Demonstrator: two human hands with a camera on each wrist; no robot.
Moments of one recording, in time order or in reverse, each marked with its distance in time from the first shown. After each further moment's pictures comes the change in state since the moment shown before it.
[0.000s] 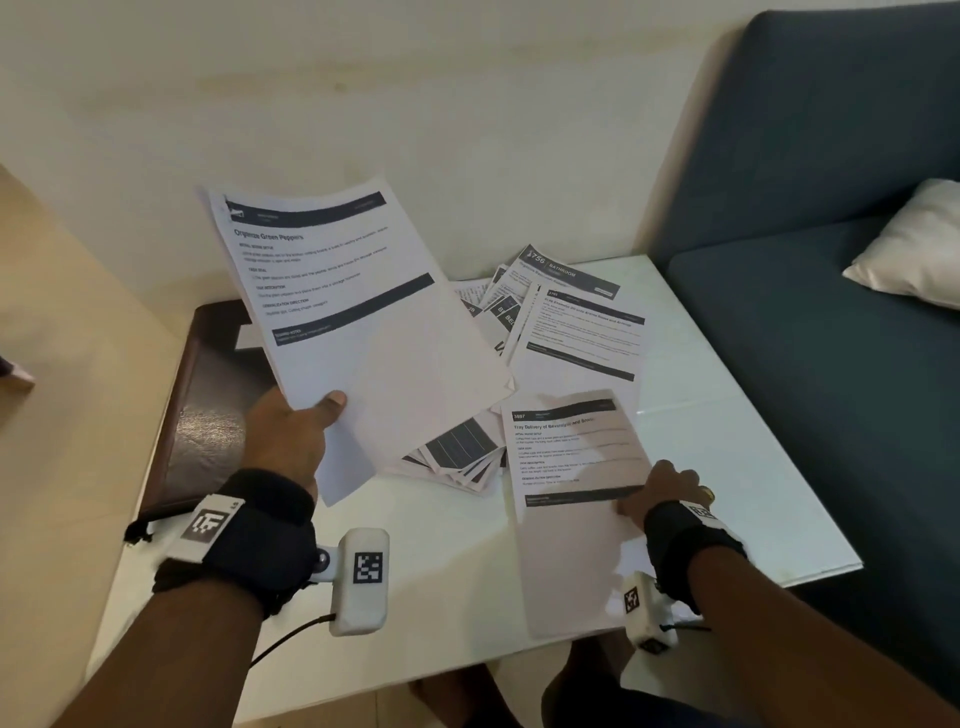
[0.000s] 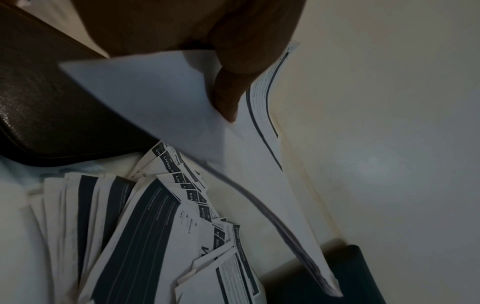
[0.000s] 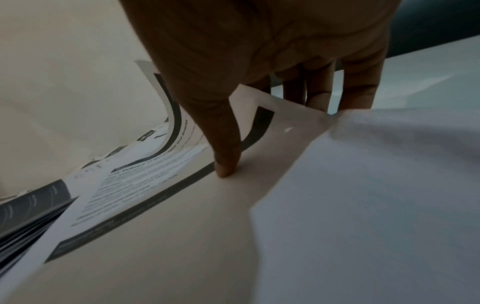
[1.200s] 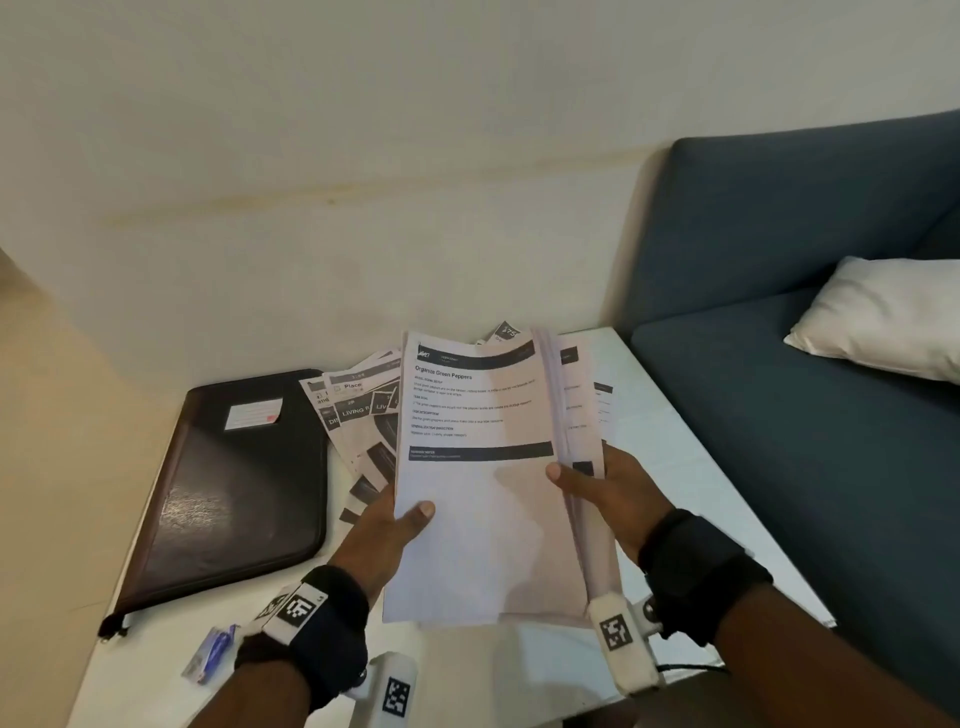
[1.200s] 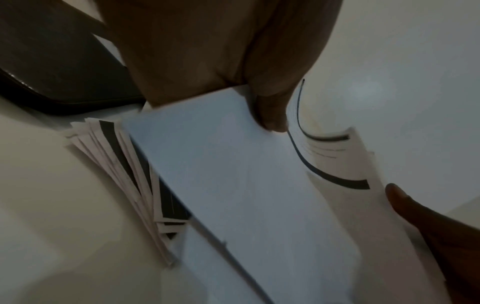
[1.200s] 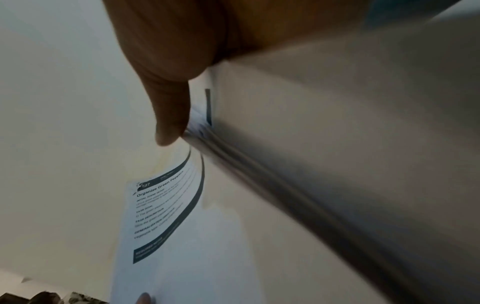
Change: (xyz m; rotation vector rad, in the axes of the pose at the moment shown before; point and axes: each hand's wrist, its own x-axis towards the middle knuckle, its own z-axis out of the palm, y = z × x) left_hand -0.024 -0.032 0.050 0.066 -0.577 -0.046; right_hand -0.086 -0.046 -0.101 1.016 -0.237 -0.687
